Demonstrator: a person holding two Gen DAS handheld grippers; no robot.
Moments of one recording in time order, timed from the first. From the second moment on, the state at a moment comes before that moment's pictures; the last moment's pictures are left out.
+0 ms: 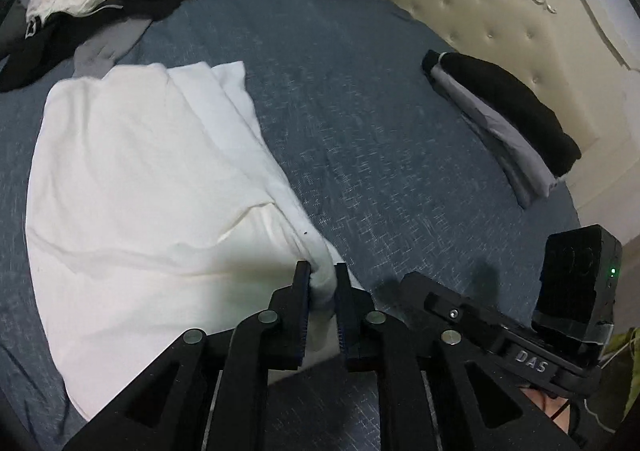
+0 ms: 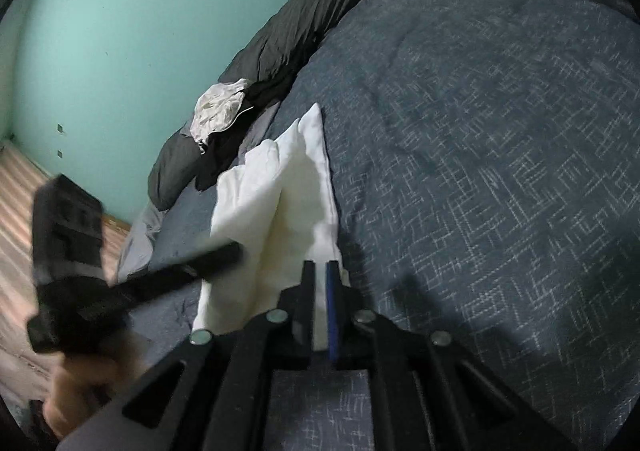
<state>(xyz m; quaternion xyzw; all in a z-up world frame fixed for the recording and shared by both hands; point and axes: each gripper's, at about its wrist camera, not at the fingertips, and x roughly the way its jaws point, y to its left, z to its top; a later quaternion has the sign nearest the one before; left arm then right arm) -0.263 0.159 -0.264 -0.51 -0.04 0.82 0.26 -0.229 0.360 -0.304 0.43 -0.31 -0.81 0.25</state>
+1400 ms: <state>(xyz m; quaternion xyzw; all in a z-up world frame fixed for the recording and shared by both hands) -0.218 0.016 -0.275 -0.53 0.01 0.84 0.14 -0.235 0.340 -0.305 0.45 -0.31 -0.79 0.27</state>
